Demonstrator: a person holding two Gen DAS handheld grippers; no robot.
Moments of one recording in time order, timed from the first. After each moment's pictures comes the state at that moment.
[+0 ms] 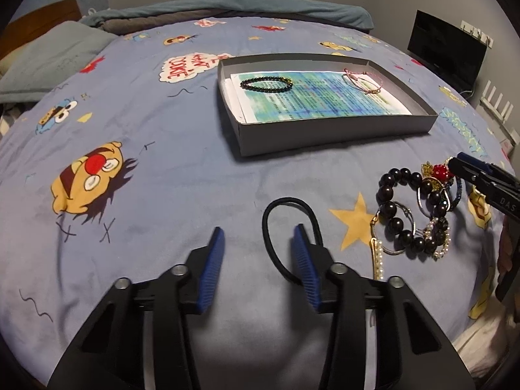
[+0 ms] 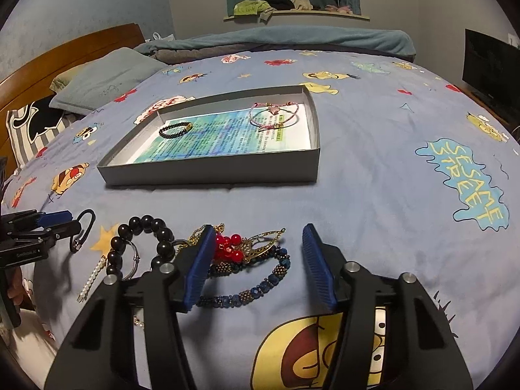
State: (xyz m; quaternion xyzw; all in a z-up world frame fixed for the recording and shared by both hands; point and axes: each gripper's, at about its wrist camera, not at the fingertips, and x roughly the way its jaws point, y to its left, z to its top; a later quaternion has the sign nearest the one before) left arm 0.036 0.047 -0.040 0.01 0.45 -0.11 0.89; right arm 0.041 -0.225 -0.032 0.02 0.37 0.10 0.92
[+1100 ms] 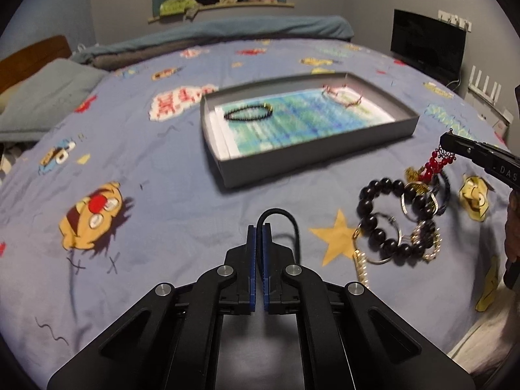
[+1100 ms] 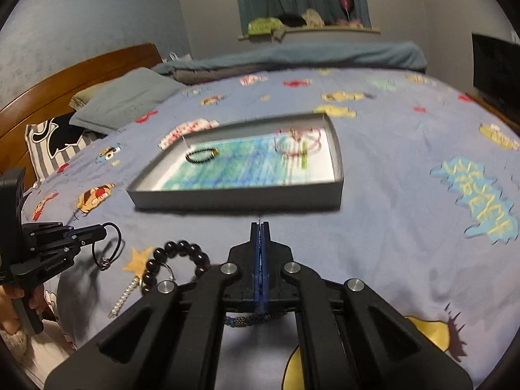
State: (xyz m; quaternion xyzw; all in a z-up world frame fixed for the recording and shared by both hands) left arm 0.024 0.028 -0.021 0.07 0.38 -0.12 0.91; right arm 0.029 -0.220 -0.008 0.05 0.31 0.14 0.94
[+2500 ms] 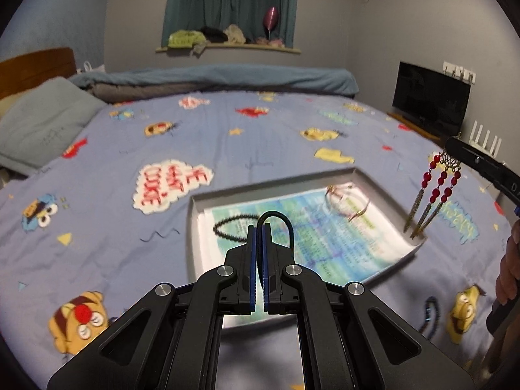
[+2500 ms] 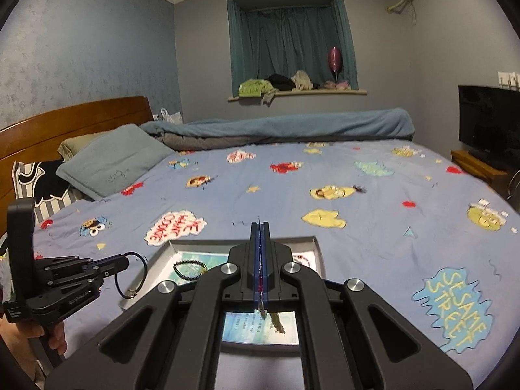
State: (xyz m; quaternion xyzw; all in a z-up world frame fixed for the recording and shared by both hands) left arm 0.128 0.006 0.033 0.01 0.31 -0.13 0.94; right arm 0.104 -0.216 0.080 0.04 0.20 0.11 0.97
